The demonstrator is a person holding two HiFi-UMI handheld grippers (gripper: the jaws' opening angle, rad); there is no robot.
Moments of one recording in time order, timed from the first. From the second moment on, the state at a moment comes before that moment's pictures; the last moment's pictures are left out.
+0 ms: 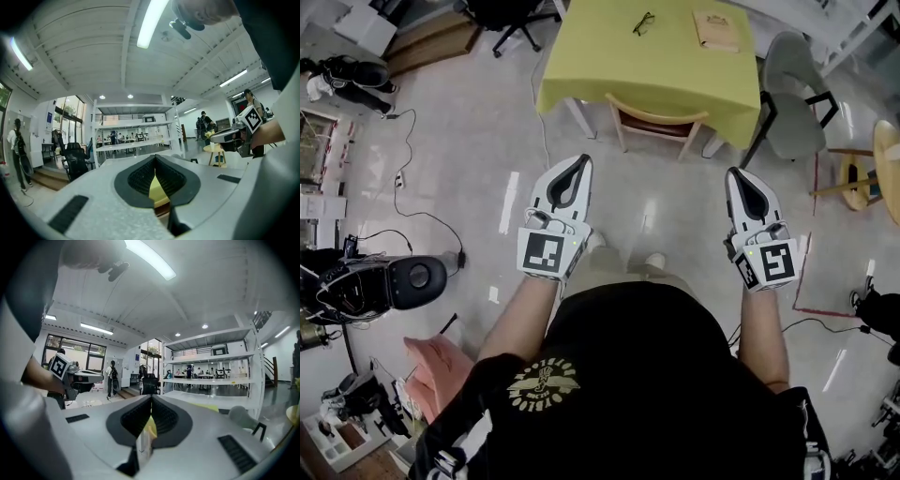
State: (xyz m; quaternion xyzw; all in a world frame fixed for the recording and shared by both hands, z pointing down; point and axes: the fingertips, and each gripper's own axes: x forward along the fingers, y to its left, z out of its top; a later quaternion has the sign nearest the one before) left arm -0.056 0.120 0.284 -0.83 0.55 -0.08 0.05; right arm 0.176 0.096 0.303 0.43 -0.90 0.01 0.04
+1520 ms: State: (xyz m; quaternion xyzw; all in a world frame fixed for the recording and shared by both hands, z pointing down) left arm -0.106 -0.091 0.307 -0.86 0.50 -0.08 0.02; right arm 0.112 -0.086 0.320 0.46 -0.88 0.03 0.07
